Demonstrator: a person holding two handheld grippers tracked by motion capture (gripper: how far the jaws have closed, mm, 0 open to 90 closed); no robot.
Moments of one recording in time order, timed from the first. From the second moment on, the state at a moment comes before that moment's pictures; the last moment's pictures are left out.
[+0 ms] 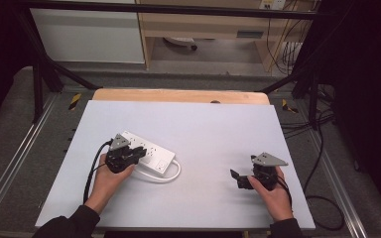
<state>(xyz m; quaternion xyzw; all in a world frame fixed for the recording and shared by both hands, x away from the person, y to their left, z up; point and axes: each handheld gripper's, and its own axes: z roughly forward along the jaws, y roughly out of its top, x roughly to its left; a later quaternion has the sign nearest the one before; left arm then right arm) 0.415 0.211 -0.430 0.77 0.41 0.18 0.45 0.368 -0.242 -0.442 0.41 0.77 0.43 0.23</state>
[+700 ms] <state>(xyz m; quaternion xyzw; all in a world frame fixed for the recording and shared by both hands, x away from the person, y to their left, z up) 0.418 0.211 -0.418 0.73 0.44 0.19 0.49 0.369 -0.242 -0.442 0.41 0.77 0.43 0.23</state>
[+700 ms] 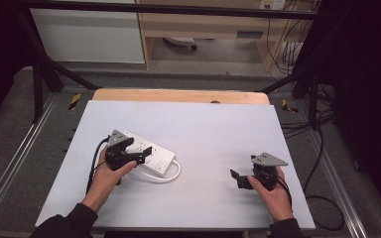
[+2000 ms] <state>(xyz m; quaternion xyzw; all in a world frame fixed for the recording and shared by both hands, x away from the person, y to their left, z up) 0.383 0.271 -0.367 0.72 0.44 0.19 0.49 0.369 -0.244 -0.442 0.42 0.77 0.44 0.22</state>
